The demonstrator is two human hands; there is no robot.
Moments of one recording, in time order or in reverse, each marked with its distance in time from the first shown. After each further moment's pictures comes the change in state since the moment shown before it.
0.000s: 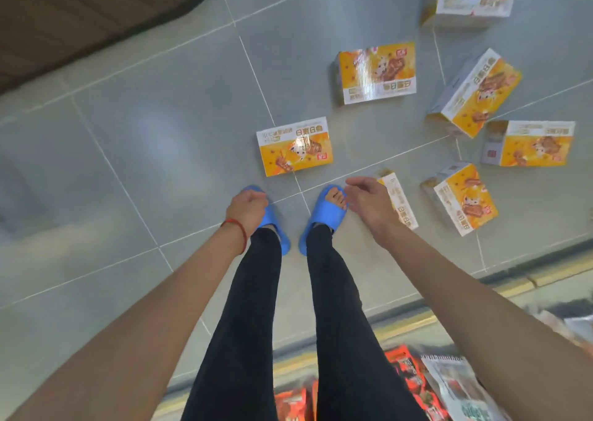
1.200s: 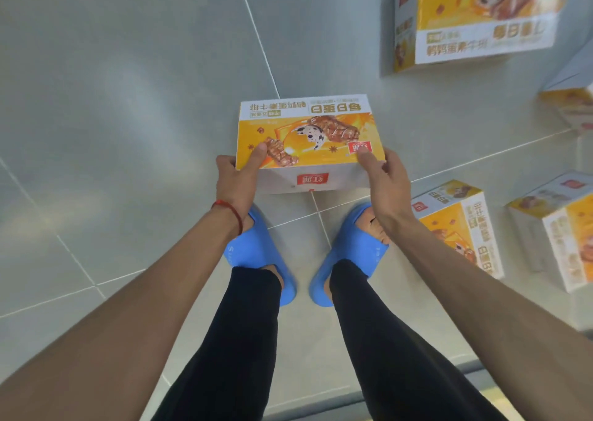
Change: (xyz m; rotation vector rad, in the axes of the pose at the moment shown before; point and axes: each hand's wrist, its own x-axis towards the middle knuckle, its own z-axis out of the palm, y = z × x) left_hand 0.299 -0.042 0.064 -0.295 0.131 0.113; right_hand 0.275 0.100 0.112 -0.016 0.118 -0.173
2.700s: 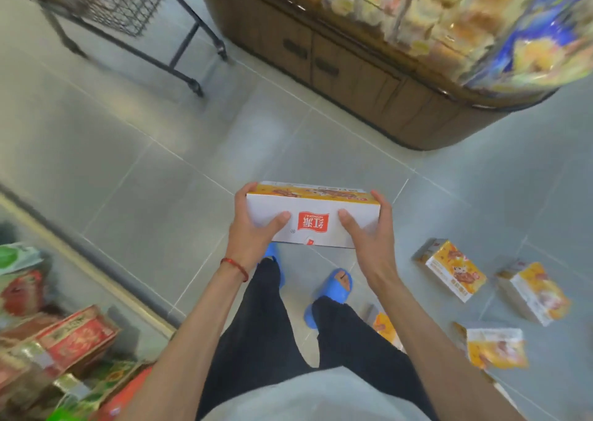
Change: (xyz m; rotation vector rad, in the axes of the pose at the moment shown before) left_hand -0.559 0.022 -0.365 -0.647 0.547 0.364; right_hand -0.571 -0.304 0.001 -0.299 -0.686 -0.579
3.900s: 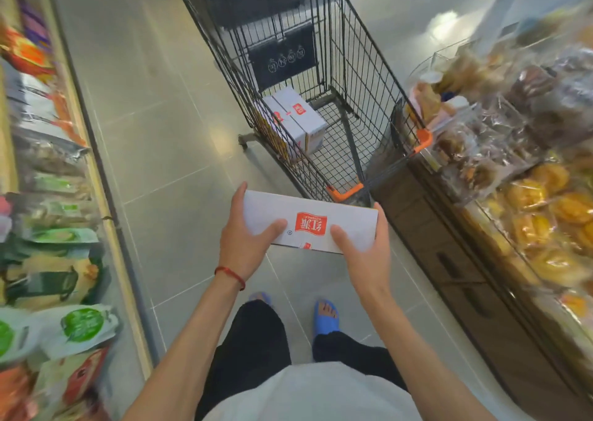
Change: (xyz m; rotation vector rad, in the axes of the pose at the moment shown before) left_hand 0.393 0.205 -0.518 0.014 0.524 0.041; right_hand 0.191 -0.334 0.640 -0.271 -0.303 -0.295
